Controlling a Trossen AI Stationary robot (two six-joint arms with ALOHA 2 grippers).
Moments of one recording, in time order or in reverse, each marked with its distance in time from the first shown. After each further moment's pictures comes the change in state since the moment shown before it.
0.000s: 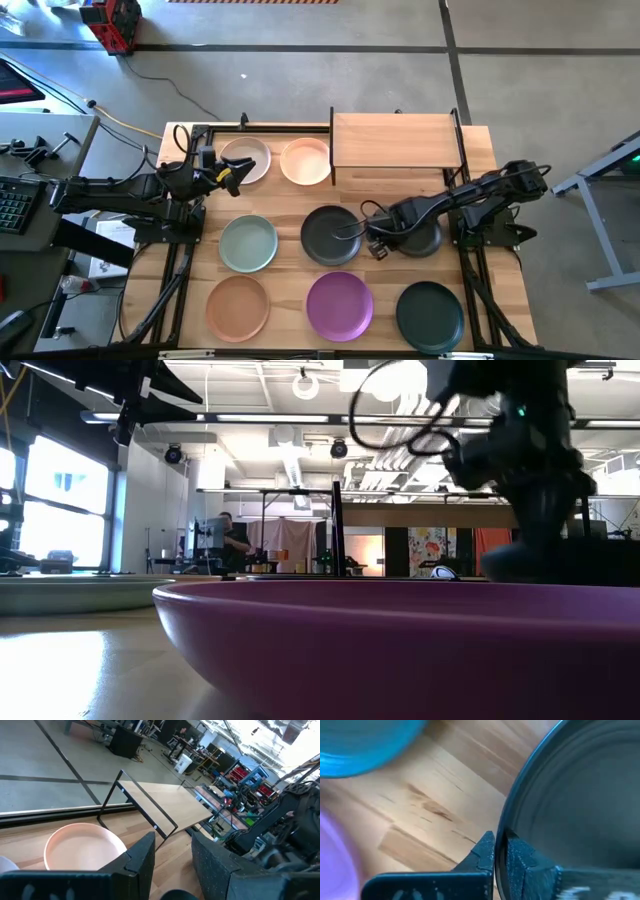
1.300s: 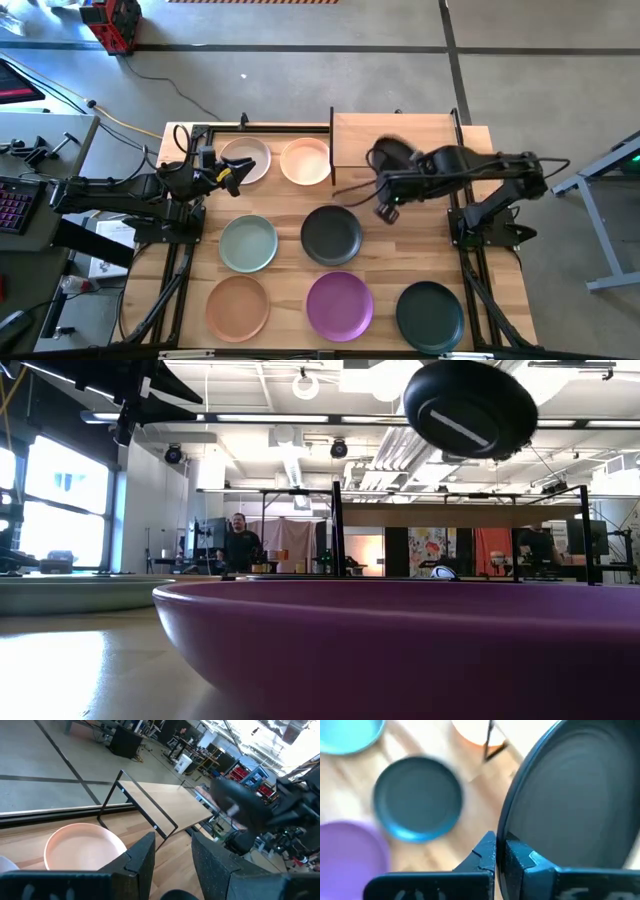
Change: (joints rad) left arm 0.000 0.000 0.000 0.000 -0.001 0.000; right arm -0.045 -0.019 0.859 -0.675 0.459 -0.394
